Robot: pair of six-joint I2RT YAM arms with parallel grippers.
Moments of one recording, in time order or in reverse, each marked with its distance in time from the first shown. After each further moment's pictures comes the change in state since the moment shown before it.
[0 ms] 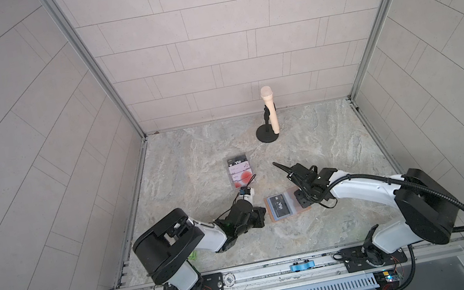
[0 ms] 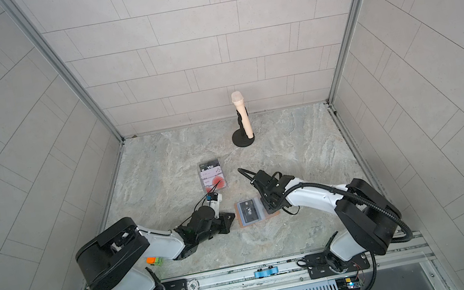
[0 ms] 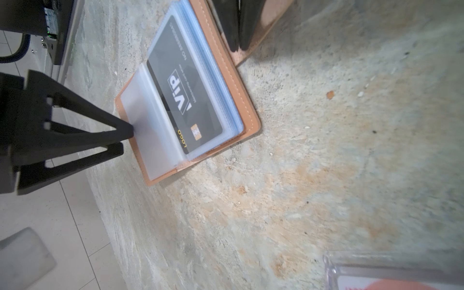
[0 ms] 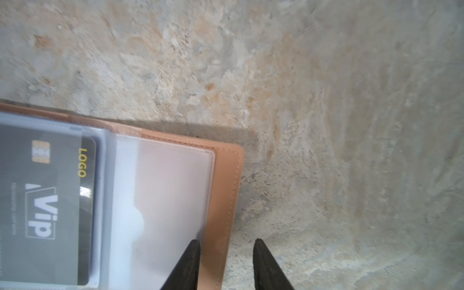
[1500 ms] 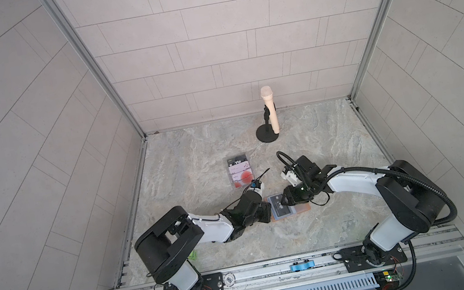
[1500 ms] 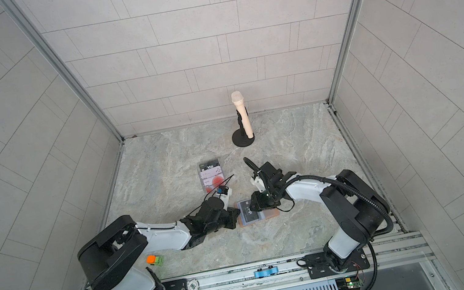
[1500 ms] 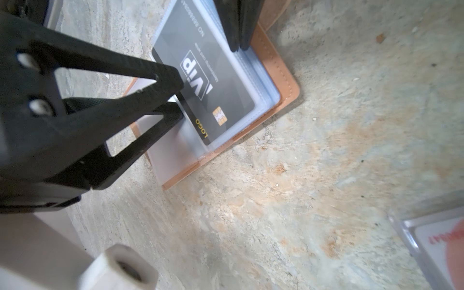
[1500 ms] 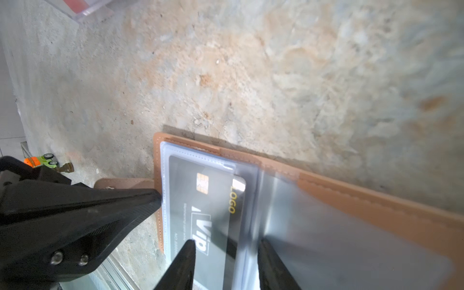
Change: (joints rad) left arm -0.026 0.023 0.170 -0.211 0.001 0.142; right arm -0.139 0.129 -0.038 0.320 -0.674 0.117
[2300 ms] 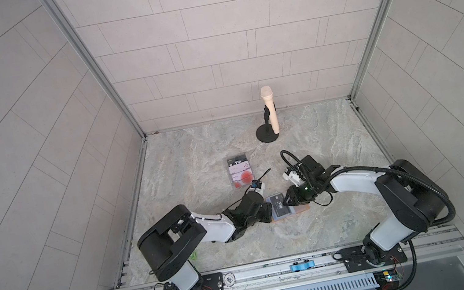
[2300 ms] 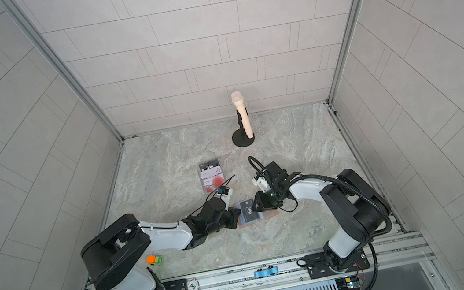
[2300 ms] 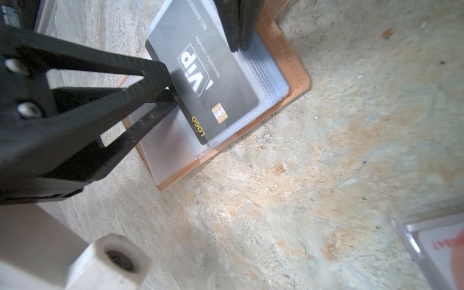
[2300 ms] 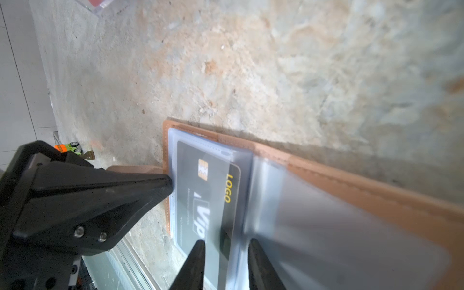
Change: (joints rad) left arm -0.013 0.023 0.007 0.013 -0.023 -0.021; right arm -0.057 -0.014 -0.043 0.020 -0.116 -0.053
